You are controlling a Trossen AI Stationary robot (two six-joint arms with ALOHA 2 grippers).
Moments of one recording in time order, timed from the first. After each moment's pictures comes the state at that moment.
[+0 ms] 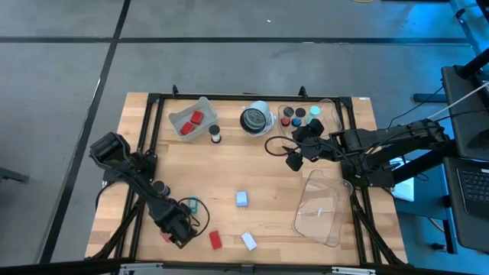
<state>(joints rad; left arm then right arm) -0.78 1.73 0.94 -0.69 0.36 -1.68 0.18 1.18 1.00 -0.69 0.60 0.49</state>
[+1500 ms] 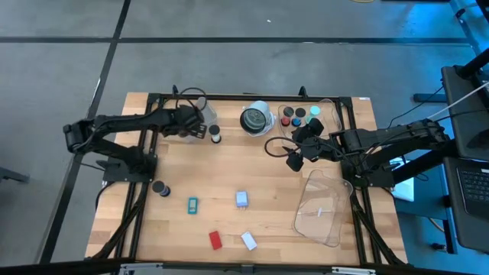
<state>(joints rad) 0.48 1.26 0.74 -0.70 -0.41 -0.80 0.18 1.18 1.00 -0.70 0.59 0.44</state>
